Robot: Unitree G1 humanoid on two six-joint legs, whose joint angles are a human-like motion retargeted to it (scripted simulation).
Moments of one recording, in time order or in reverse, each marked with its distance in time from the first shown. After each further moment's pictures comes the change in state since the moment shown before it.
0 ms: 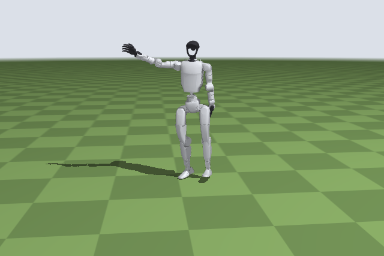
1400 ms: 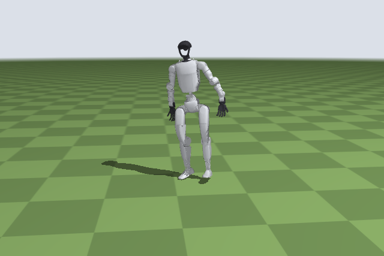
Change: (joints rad) left arm -0.101 0.387 0.667 0.076 -0.579 0.156 -0.085; right arm 1.153 1.100 -0.918 0.530 0.754 0.011 0.490; waist -0.032 0.133 0.086; left_leg -0.025 0.023 0.023 0.006 0.023 -0.039; right_leg -0.002 0.013 0.015 -0.006 0.003 -0.016
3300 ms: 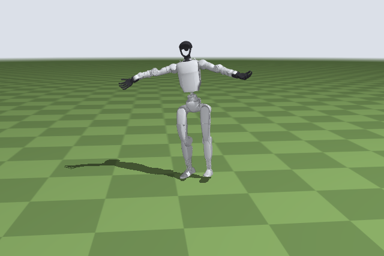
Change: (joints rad) left arm -0.605 0.506 -0.223 -0.099 -0.645 -0.488 0.352; right arm -0.710 -1.064 0.298 -0.172 -0.082 0.163 -0.140; waist 0.124 0.010 -0.200; left_leg -0.073 -0.017 0.022 0.002 -0.016 0.017; right_leg -0.090 -0.008 0.023 0.006 -0.005 0.001
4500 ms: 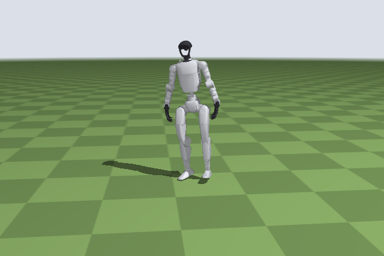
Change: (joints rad) left arm 0.625 -0.782 -0.455 -0.024 1.197 0.428 -0.336; right arm 0.561 1.053 0.509 -0.038 -1.166 -0.072 0.402; waist -0.042 -0.005 0.302; left_leg 0.152 0.021 0.055 -0.006 0.011 -0.006; right_leg 0.108 0.016 0.062 0.012 0.032 -0.016
